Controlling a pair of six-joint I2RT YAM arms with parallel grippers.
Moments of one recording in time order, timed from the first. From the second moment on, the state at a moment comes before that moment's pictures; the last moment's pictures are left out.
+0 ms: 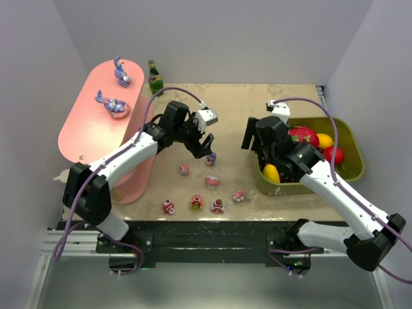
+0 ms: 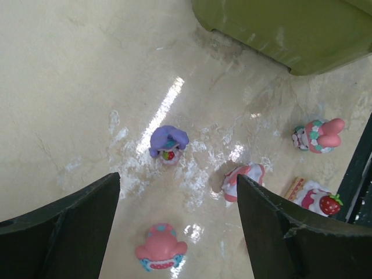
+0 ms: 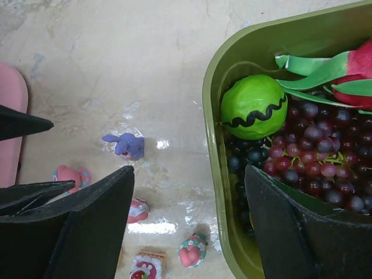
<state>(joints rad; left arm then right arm) -0.57 1.57 1.26 -0.42 0.44 0.23 0.69 1.14 1.20 -0.70 0.53 0.60</state>
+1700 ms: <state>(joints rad) -0.57 1.91 1.28 -0.11 0.45 0.23 0.64 1.17 1.22 -0.68 0.52 0.56</state>
